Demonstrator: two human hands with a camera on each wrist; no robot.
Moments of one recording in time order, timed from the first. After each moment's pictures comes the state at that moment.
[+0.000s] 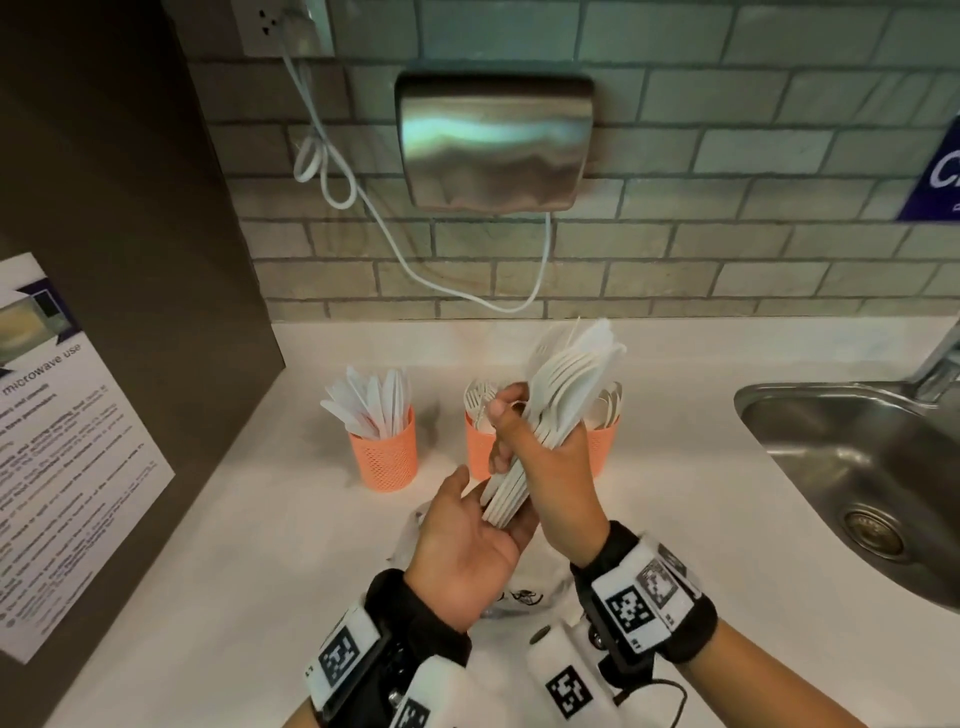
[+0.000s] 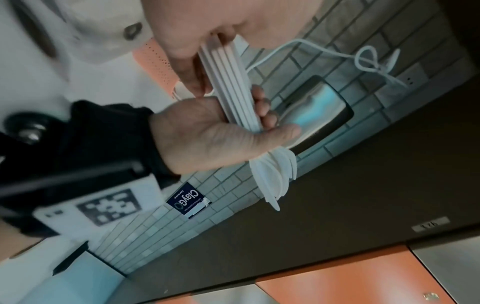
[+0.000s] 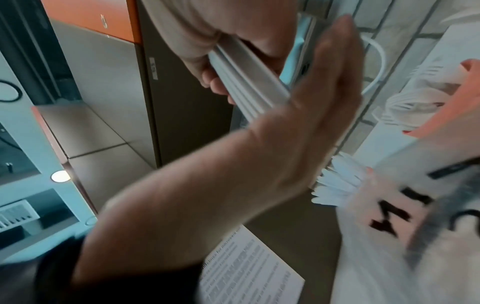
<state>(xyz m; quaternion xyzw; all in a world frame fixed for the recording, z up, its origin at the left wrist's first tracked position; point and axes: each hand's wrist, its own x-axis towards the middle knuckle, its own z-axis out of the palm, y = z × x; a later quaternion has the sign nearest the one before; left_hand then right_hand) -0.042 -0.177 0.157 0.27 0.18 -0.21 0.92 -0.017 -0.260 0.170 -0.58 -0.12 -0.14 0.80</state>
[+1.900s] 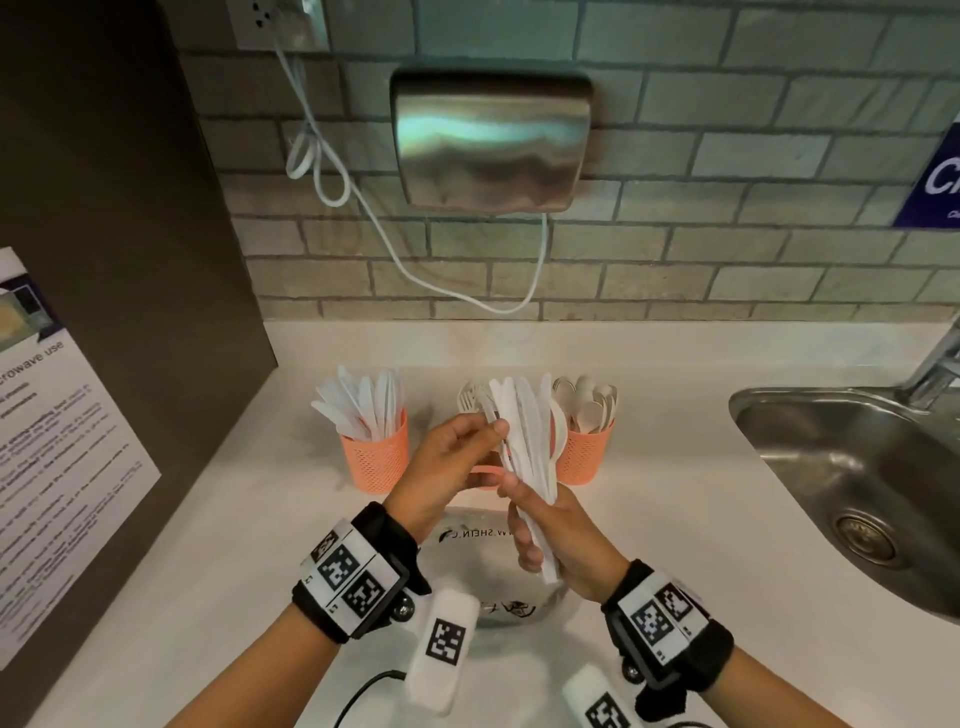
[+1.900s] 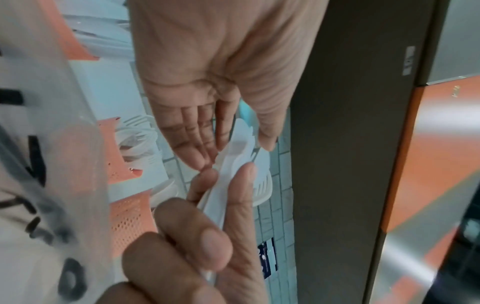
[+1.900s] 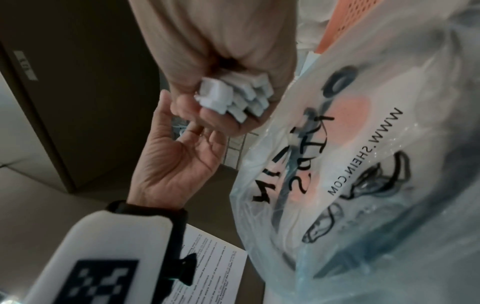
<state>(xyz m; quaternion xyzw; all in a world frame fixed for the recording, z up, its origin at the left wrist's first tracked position) 0.020 -0.160 0.145 0.64 -0.09 -0.09 0.75 -0.019 -0.294 0.120 -0.62 -0.02 0.14 0.77</state>
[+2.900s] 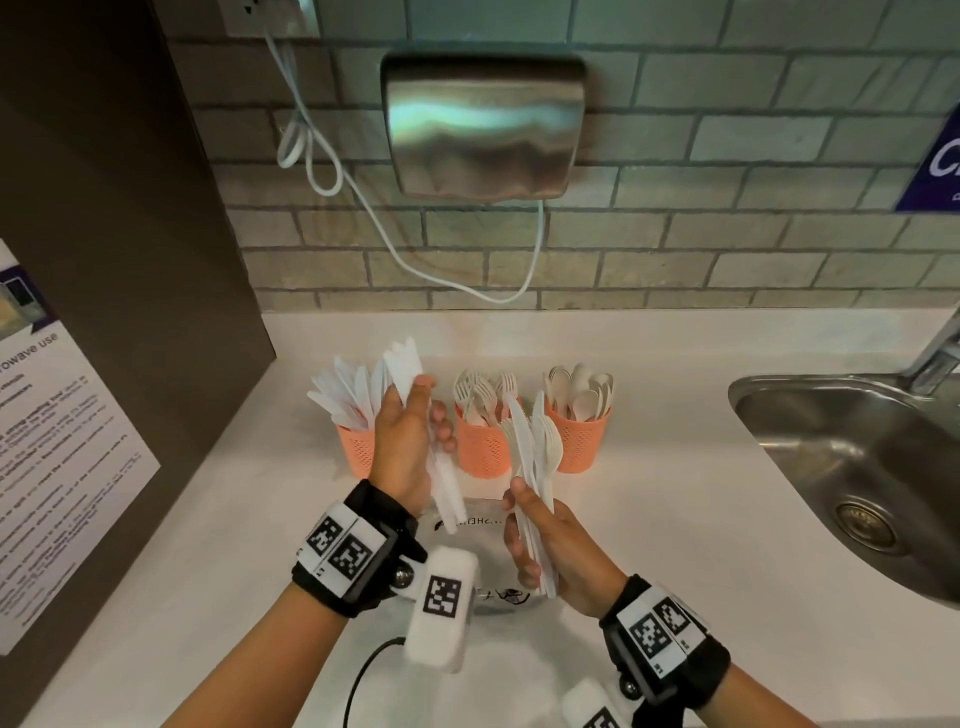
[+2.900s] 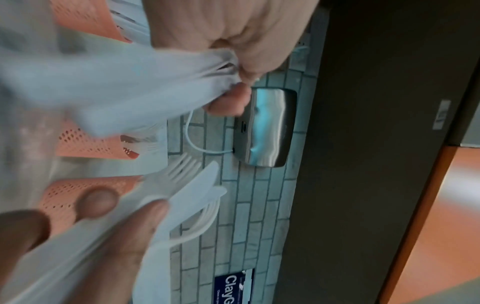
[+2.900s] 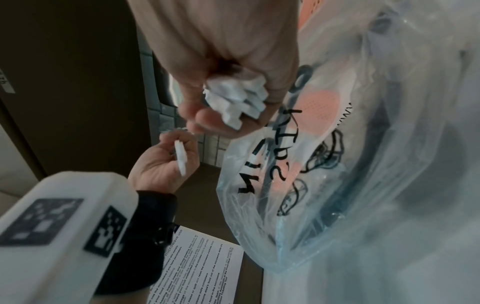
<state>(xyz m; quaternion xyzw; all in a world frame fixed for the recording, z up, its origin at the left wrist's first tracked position) 0.028 -0.158 0.153 0.51 0.06 0.04 0.86 -0.031 -0.303 0.098 -0.62 0.00 0.19 0.76</state>
